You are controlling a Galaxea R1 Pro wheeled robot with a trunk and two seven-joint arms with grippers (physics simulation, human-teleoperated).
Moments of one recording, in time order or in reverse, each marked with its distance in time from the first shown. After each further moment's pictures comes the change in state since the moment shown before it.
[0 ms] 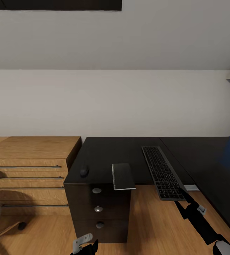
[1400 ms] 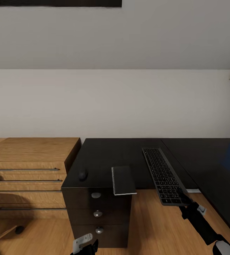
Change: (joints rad) left arm 0.000 0.000 0.000 0.000 -0.001 0.000 0.000; right arm 0.000 0.000 0.000 0.001 0.001 0.001 -0.002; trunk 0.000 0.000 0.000
